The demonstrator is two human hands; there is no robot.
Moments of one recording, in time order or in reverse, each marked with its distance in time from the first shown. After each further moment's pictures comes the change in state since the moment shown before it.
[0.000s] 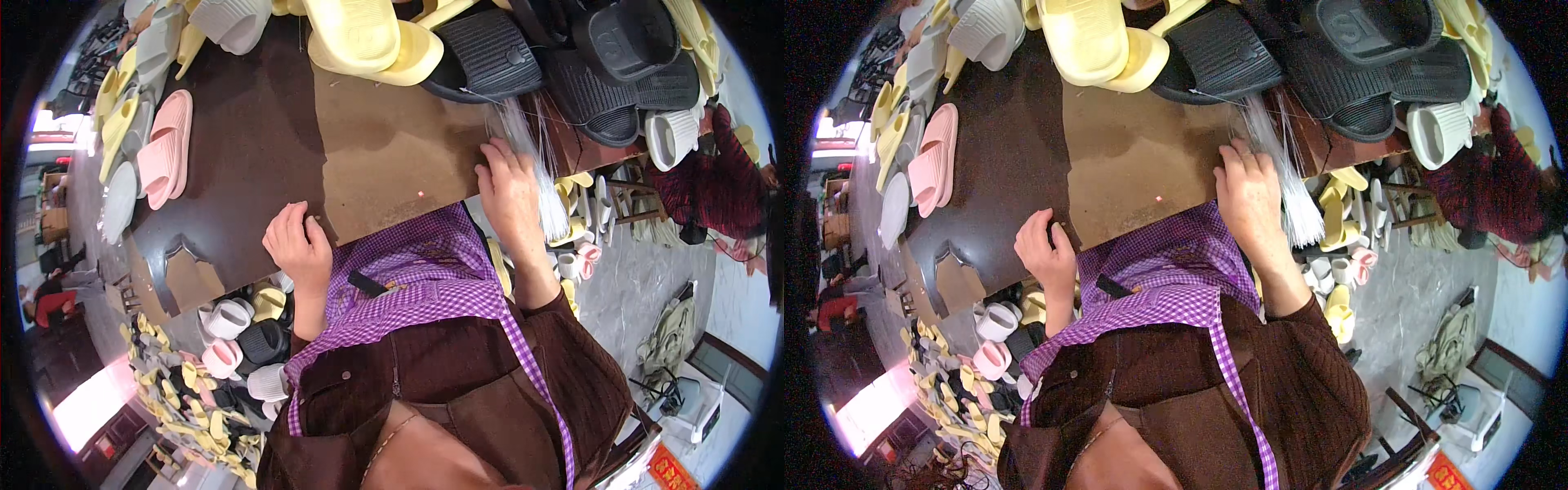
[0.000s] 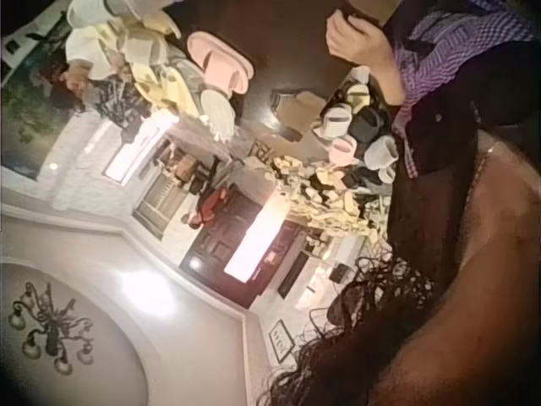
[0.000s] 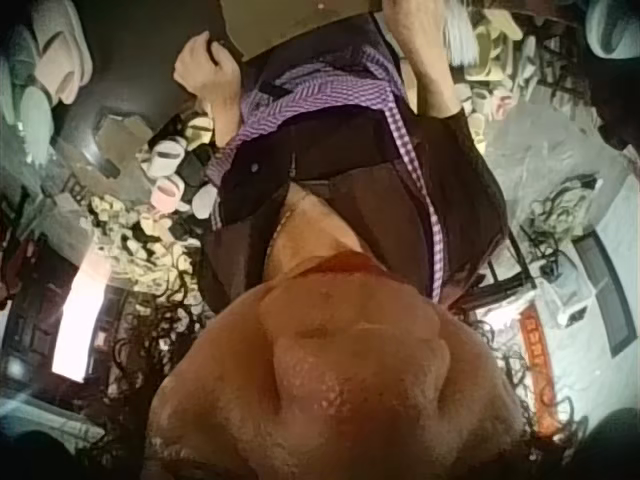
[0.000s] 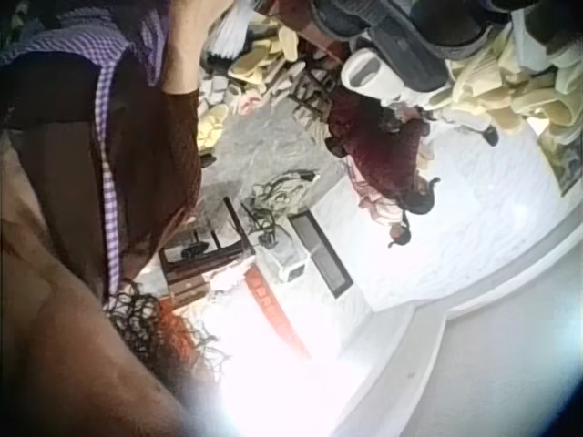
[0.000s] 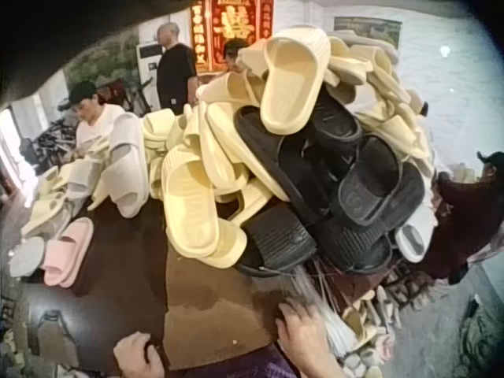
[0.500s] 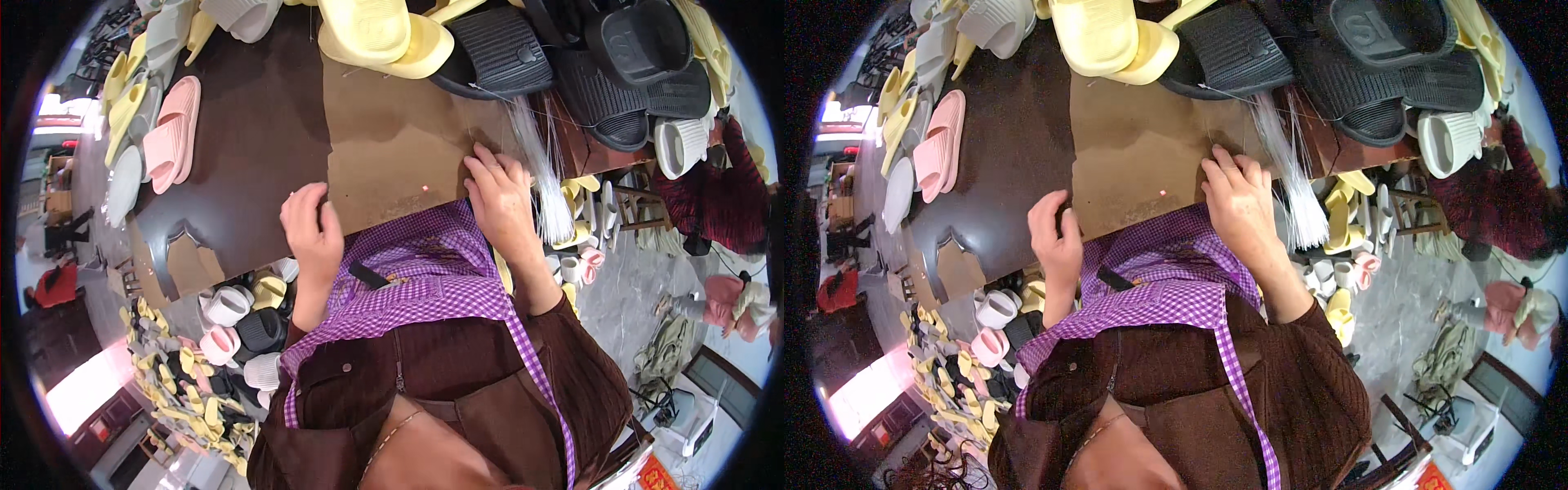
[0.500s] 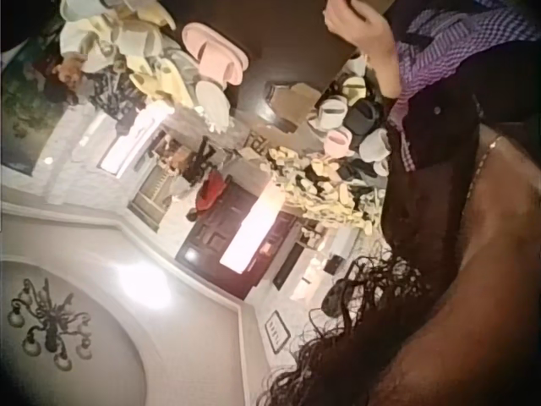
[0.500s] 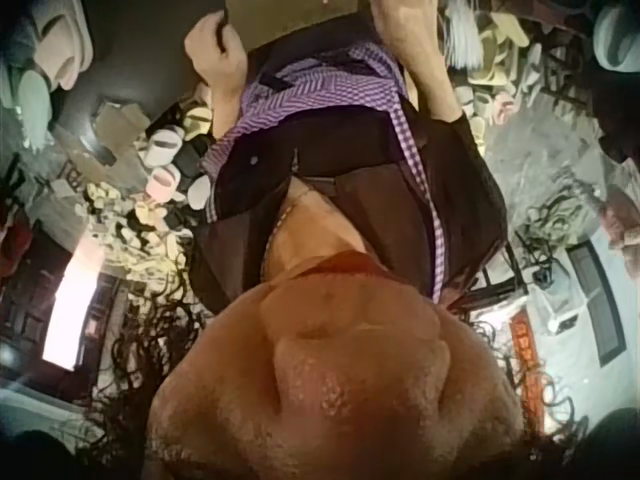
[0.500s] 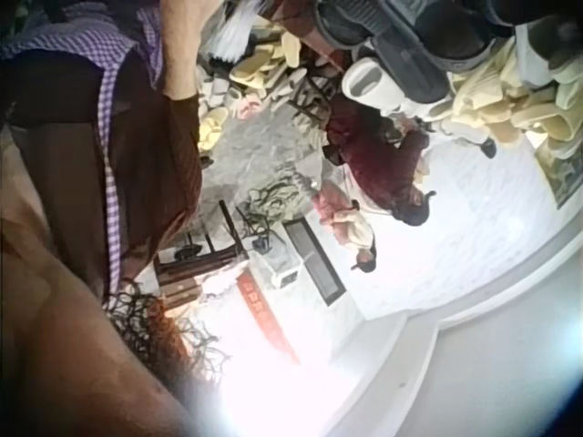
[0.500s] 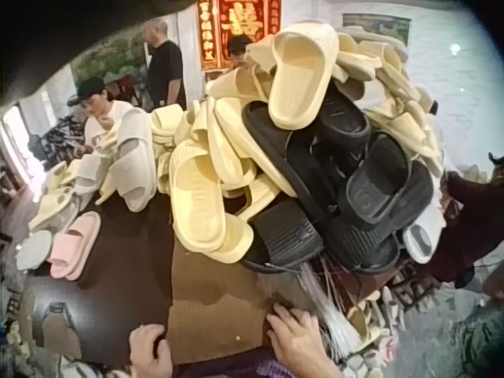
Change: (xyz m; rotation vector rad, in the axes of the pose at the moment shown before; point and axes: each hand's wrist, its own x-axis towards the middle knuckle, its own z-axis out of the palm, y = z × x) left_hand 0.014 0.020 -0.004 -0.354 -0.069 -0.022; right_hand -0.011 -0.013 -0.002 0.064 -0.080 -0.152
